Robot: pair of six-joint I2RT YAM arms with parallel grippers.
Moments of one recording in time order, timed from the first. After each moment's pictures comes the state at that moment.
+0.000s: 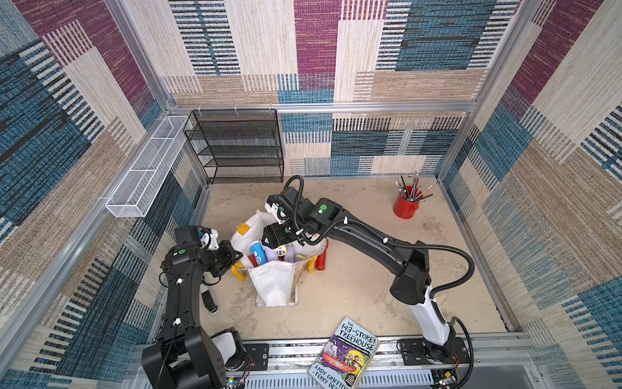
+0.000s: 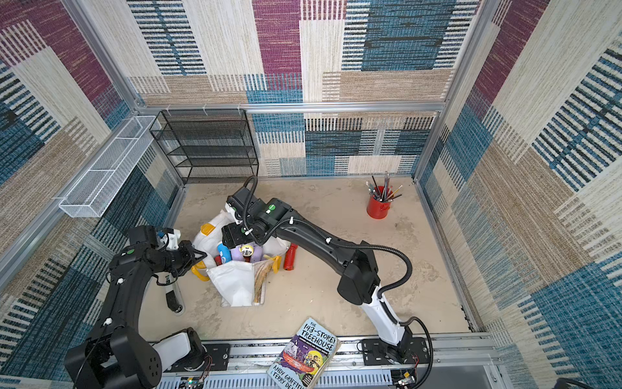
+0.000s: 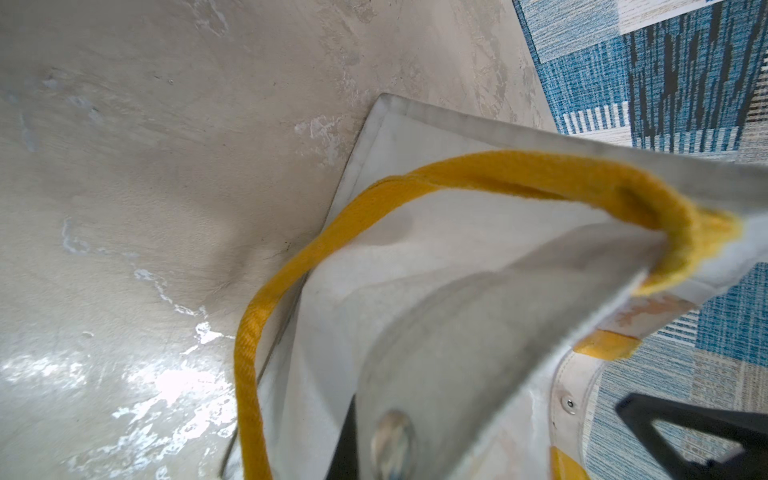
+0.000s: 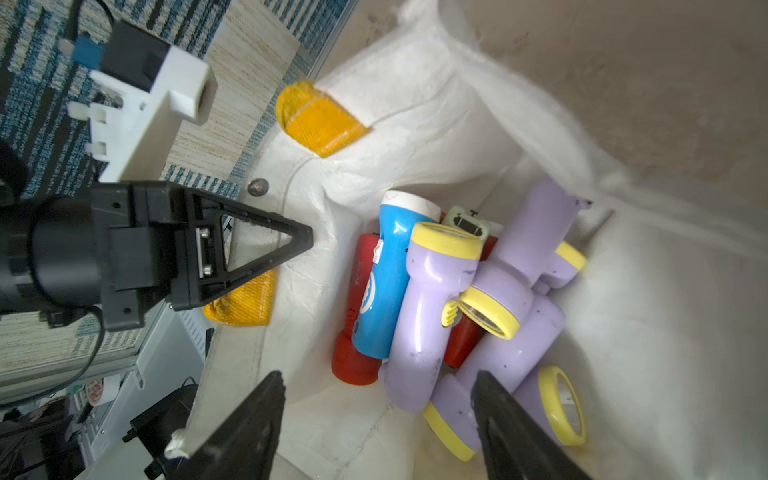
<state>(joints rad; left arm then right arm) 0.38 1.15 0.88 -0.88 0.63 -0.34 0.99 2.15 2.26 -0.96 -0.19 0.47</state>
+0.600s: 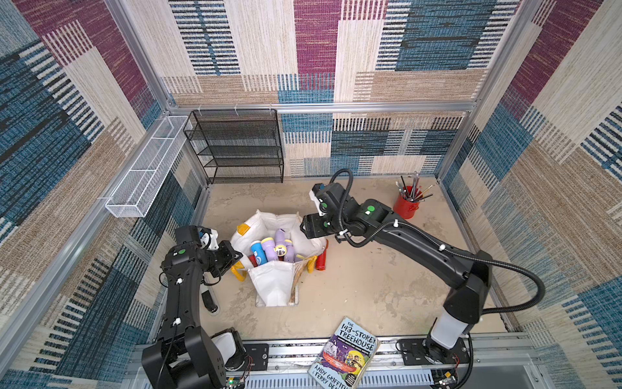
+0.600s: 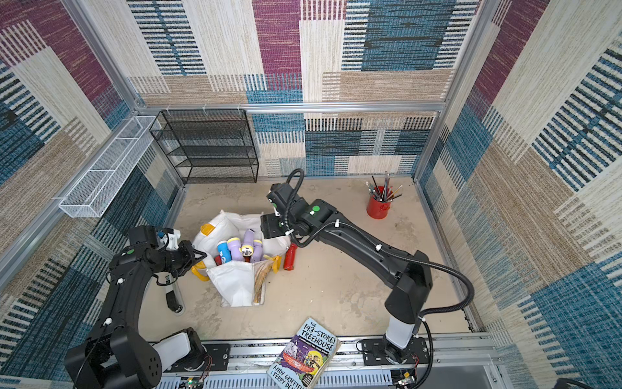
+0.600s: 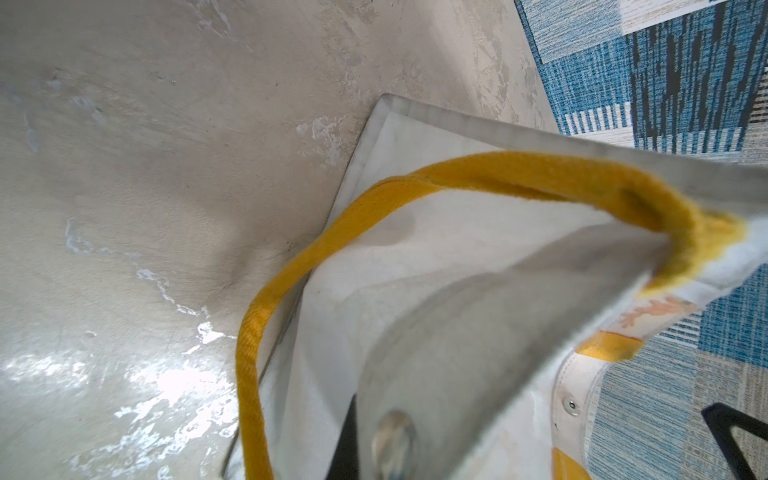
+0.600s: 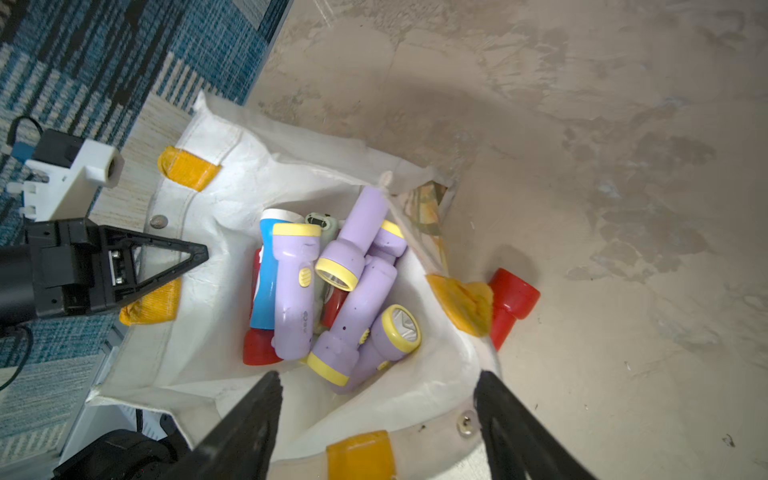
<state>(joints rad) 0.38 1.15 0.88 -0.88 0.63 -0.34 0.85 1.69 1.69 -0.81 -0.01 0.54</state>
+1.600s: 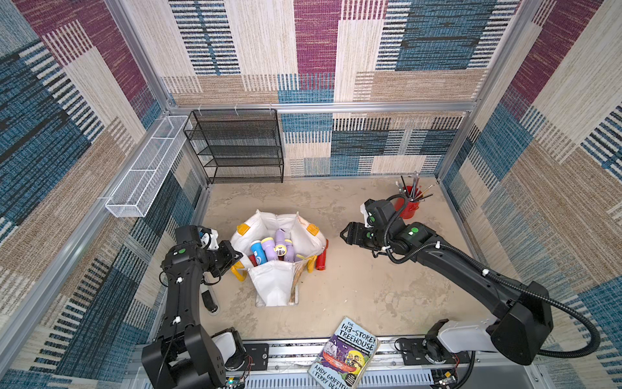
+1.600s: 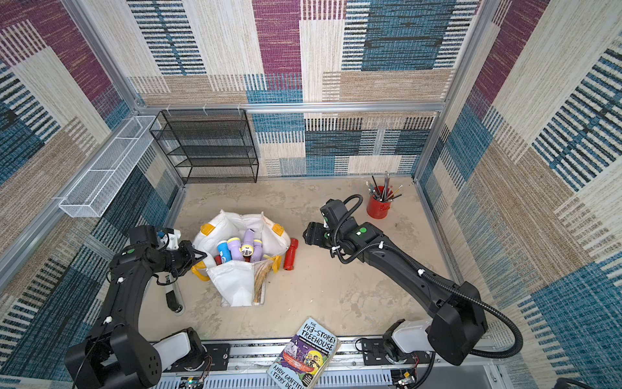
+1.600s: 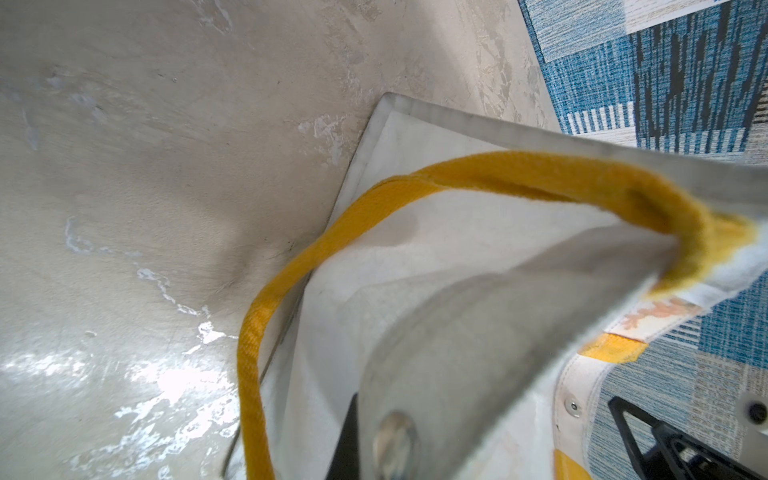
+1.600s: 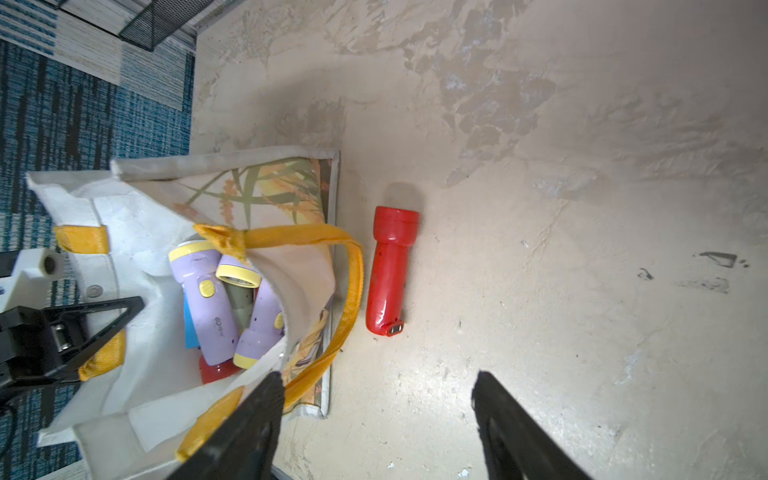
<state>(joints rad) 0.38 1.16 0.88 -0.88 0.63 -0.34 0.63 1.37 1.14 -0.60 -0.10 0.76</state>
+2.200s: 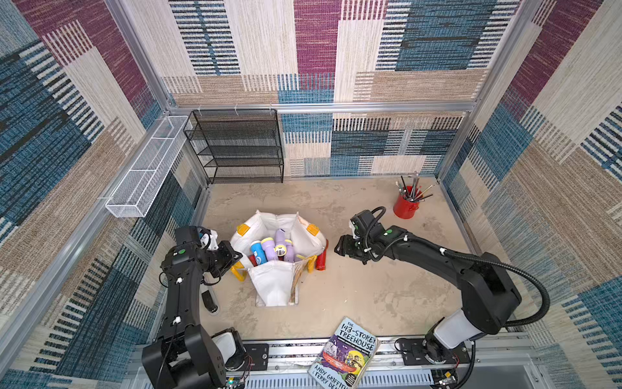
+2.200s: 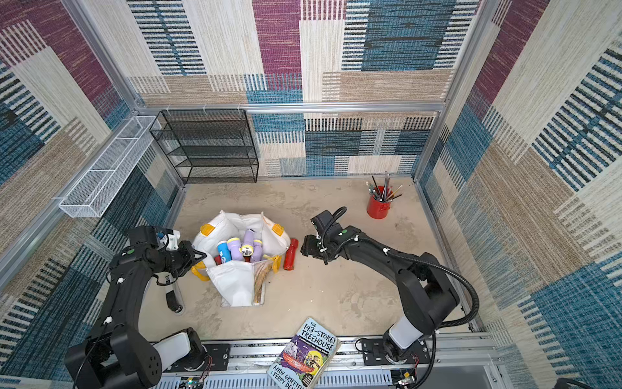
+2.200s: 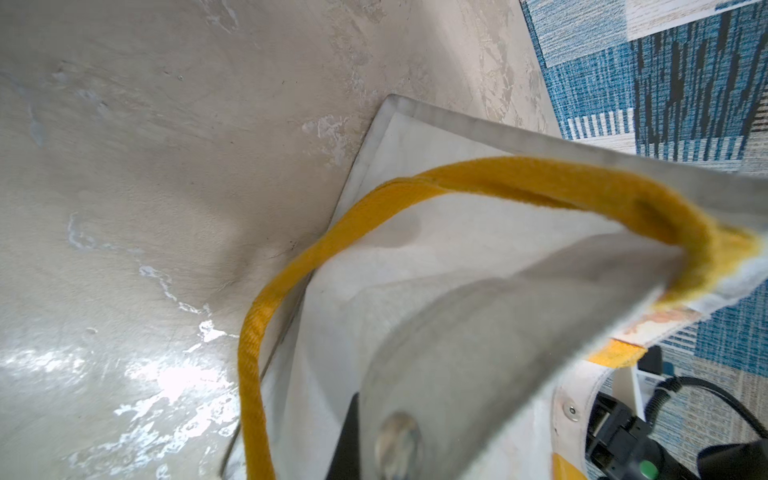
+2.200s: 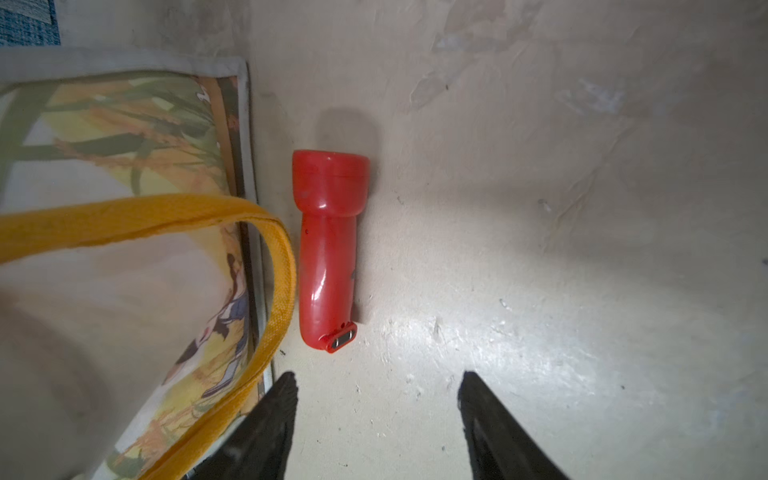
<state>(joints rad) 0.39 1.16 0.87 -0.87 0.64 -0.36 0.63 1.60 1.06 -0.48 -0.21 0.77</state>
